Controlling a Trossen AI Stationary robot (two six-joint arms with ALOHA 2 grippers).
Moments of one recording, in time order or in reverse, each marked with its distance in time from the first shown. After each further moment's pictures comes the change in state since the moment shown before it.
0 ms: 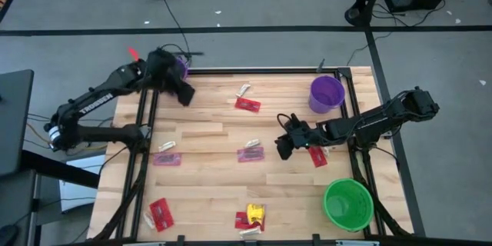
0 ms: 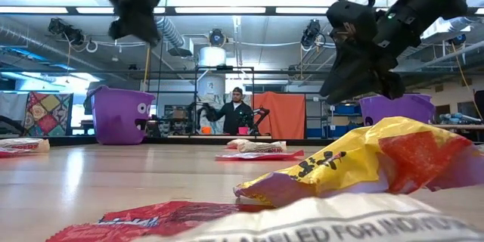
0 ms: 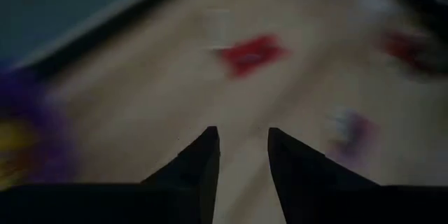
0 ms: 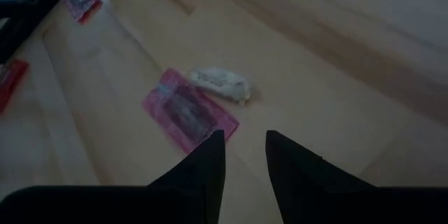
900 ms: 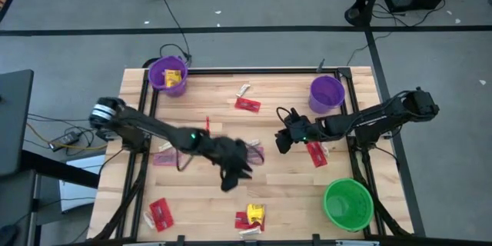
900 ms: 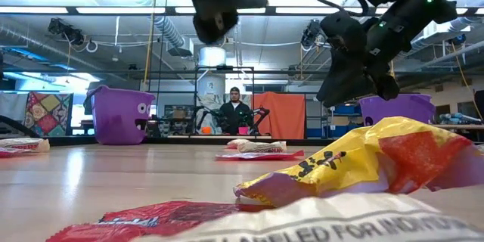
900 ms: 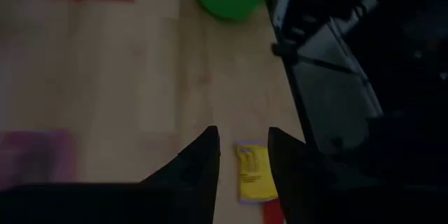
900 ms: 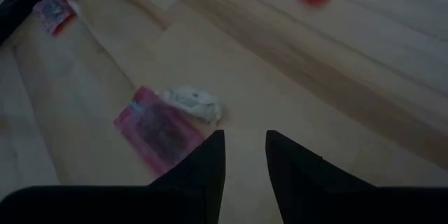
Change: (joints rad) left arm -0.868 0.596 0.000 0.869 0.002 -0.172; right arm -0.063 0.000 0.000 -0.014 0.003 -0.050
